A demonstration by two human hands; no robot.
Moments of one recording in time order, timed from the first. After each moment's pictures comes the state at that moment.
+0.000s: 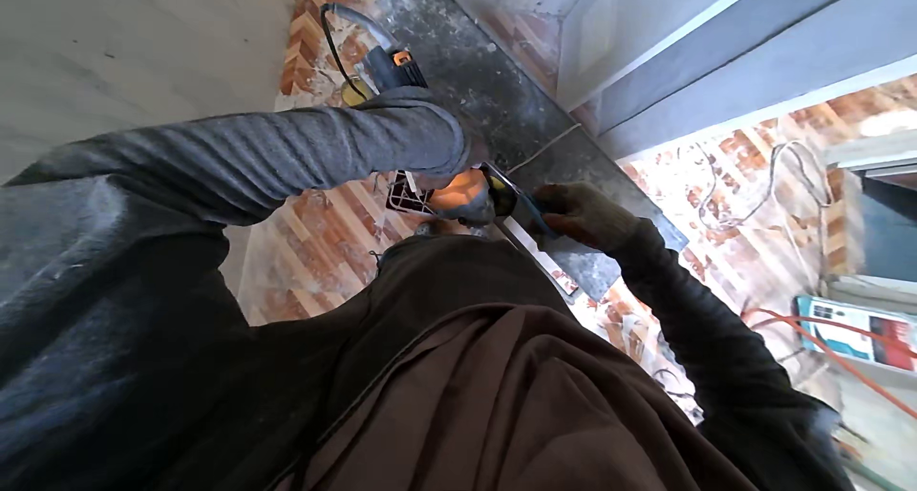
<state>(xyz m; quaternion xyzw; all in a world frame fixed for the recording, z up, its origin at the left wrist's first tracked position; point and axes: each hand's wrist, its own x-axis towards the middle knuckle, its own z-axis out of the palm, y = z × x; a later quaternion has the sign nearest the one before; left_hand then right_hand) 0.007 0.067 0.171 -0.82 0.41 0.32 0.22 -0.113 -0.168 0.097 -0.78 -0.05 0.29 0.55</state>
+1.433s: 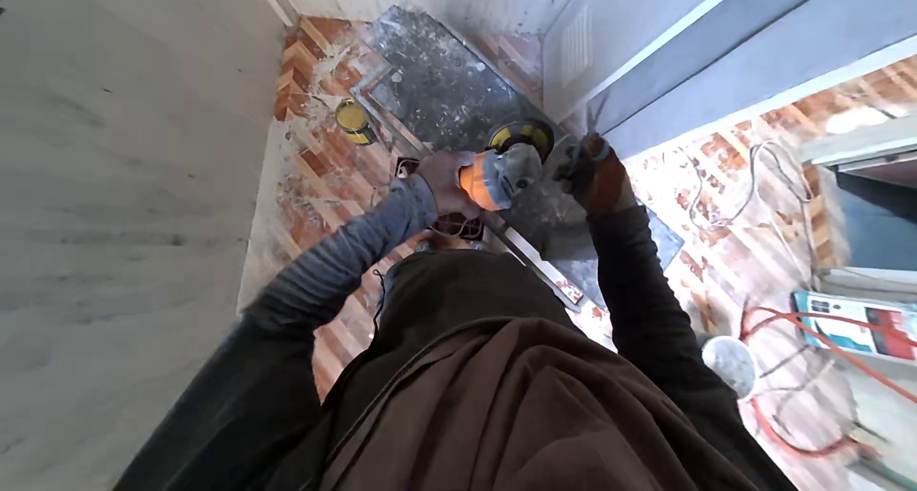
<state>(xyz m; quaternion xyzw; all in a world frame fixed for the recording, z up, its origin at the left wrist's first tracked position) 0.006 0.119 0.089 -0.85 0.30 0.25 -0.36 -0.070 -0.192 0.046 -0.57 0.24 0.05 0.78</state>
